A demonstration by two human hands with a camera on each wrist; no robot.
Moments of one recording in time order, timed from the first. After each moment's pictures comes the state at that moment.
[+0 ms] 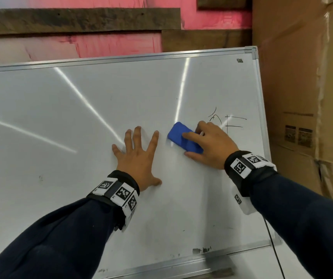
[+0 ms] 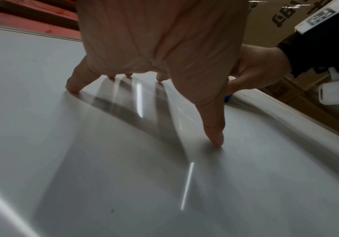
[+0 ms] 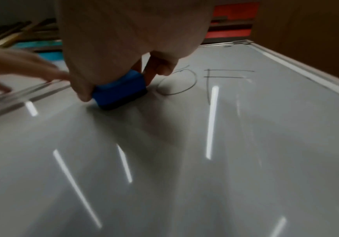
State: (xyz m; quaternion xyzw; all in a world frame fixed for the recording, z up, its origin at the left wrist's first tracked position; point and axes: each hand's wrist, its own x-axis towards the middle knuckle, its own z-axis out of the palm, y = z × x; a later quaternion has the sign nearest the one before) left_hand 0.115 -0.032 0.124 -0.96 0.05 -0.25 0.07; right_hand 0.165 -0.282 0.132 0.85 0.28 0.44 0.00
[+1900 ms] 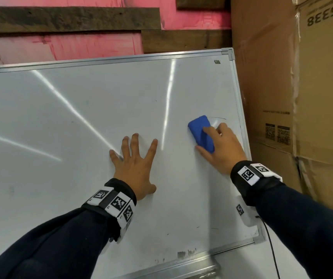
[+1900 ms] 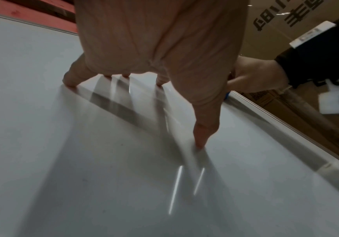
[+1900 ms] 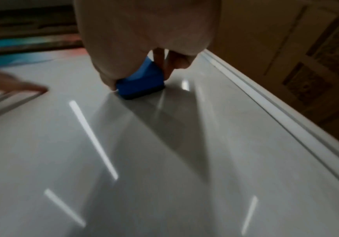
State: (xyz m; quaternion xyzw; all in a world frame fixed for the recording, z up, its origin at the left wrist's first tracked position) left_hand 0.118 -0.074 0.111 -0.96 0.08 -0.24 0.08; right_hand 0.156 -0.346 0.107 0.88 0.10 0.43 -0.14
